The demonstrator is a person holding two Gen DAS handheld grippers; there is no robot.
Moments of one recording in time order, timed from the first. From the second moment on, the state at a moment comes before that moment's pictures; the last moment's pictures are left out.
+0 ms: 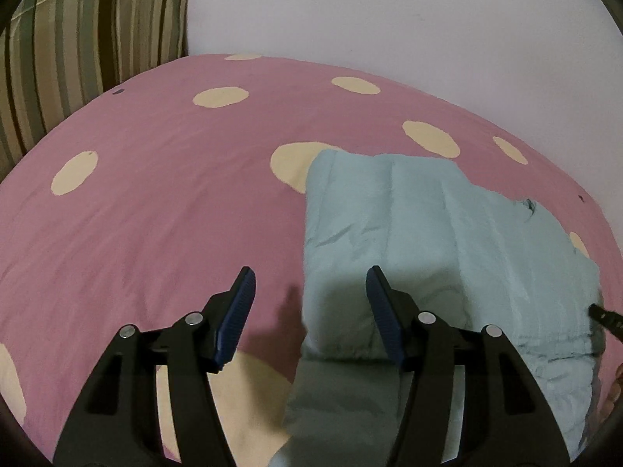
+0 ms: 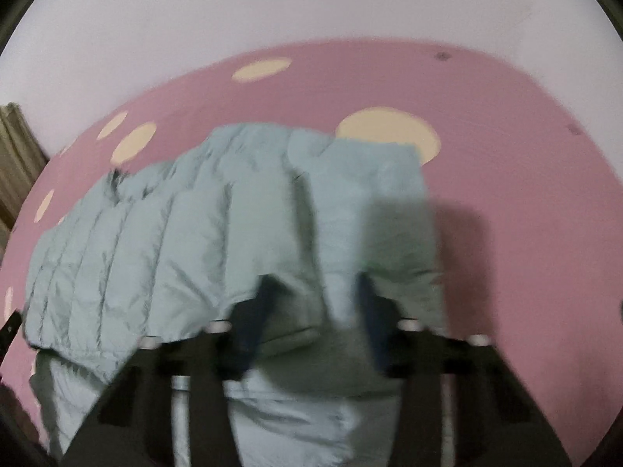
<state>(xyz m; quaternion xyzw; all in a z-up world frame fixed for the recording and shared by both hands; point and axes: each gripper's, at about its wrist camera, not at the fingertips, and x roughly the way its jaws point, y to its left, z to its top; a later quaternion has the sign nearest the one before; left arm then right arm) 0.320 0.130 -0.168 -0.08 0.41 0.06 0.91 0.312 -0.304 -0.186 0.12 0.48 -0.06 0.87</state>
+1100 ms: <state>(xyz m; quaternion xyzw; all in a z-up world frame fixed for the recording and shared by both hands) 0.344 0.126 -0.206 -0.03 0.44 0.08 0.89 0.303 -0.305 -0.200 0.08 0.48 -0.10 0.87</state>
